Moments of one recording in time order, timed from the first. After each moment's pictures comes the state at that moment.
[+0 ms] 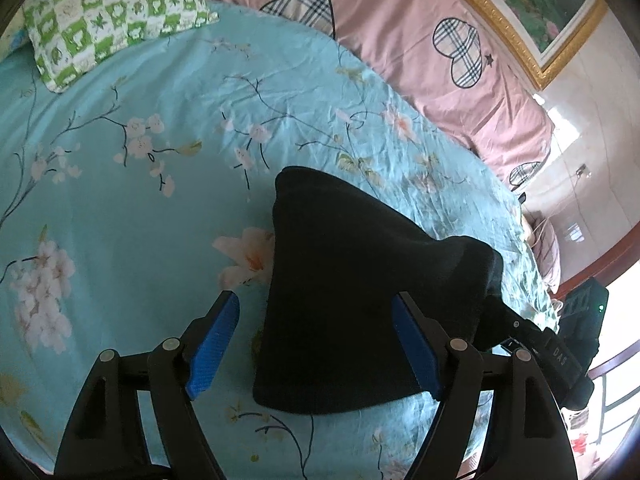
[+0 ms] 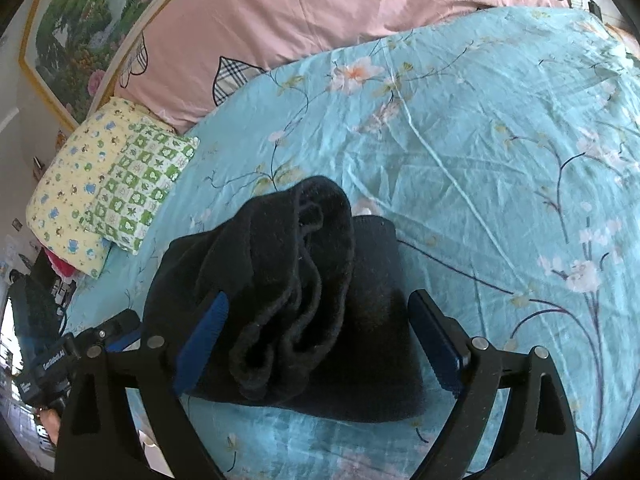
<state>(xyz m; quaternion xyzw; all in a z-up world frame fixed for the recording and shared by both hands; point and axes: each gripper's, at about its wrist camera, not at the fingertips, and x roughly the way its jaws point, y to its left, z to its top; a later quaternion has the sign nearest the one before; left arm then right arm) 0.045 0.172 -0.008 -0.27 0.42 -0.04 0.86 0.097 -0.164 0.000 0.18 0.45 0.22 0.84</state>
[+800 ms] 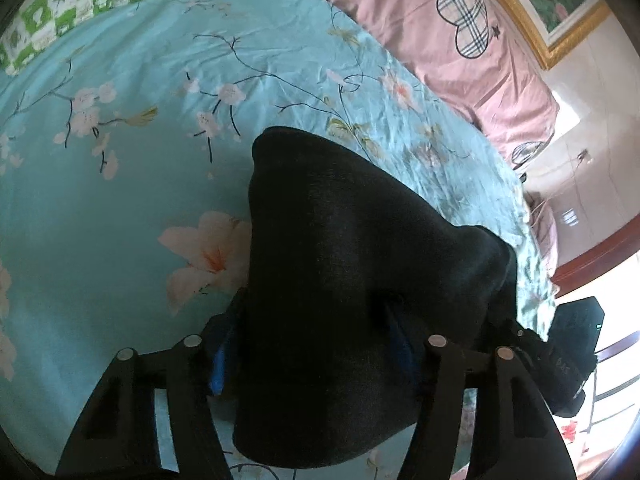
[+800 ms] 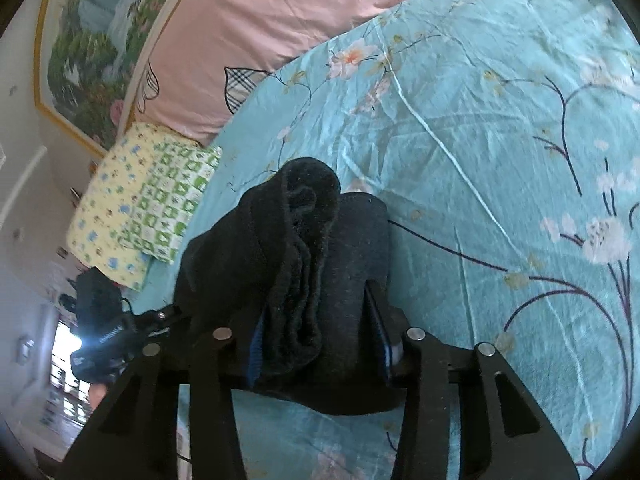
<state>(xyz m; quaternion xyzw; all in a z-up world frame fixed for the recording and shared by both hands) 0.085 0.146 -0.035 -0.26 0.47 -0.06 0.84 0.102 -0.201 -0.034 0.28 0.45 0.28 0.80</state>
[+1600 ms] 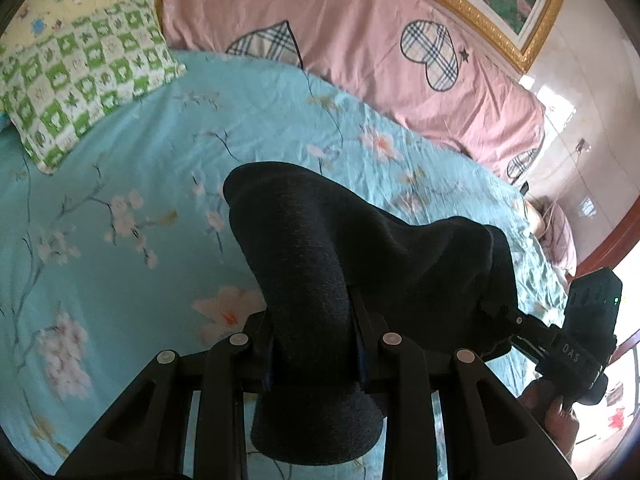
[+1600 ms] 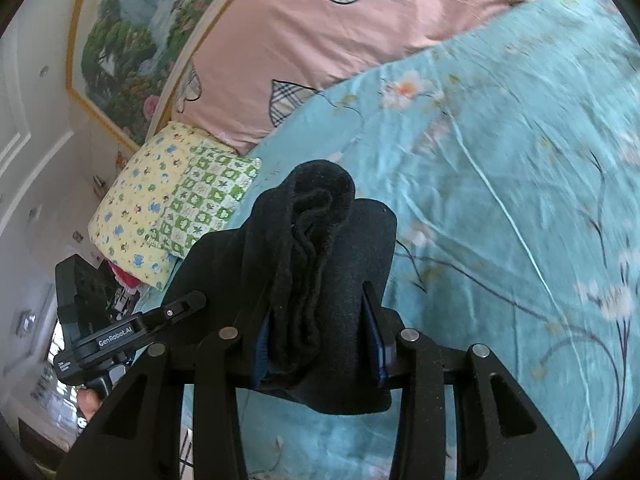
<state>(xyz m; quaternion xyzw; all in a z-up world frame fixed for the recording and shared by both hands) 0.058 0.146 0.046 -0.20 0.39 -0.03 0.90 0.111 -0.174 0.019 0.24 0.40 0.33 0.82</state>
